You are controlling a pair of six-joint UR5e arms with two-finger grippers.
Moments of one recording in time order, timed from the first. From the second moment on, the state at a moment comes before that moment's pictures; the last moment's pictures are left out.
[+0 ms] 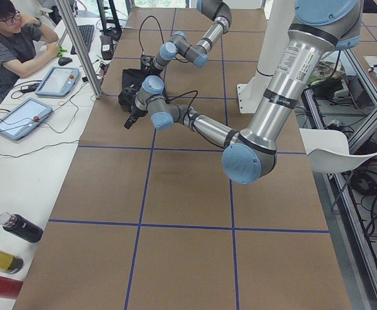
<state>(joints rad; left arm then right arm) -0.96 -1.99 -1.51 -2.26 -1.90 -0.62 0.57 -0.50 1.08 -1.59 1.34 0.97</state>
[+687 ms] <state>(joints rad) -0.96 -1.97 -1.53 -2.26 -1.90 -0.62 0.53 -0.54 1.08 -1.60 1.28 0.91</state>
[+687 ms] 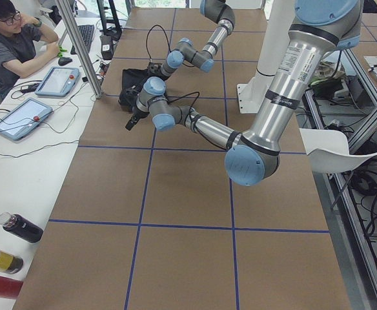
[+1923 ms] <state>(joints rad) -0.96 -1.97 -1.53 -2.26 -1.90 -0.62 0.60 -0.54 1.07 -1.52 1.25 0.85</state>
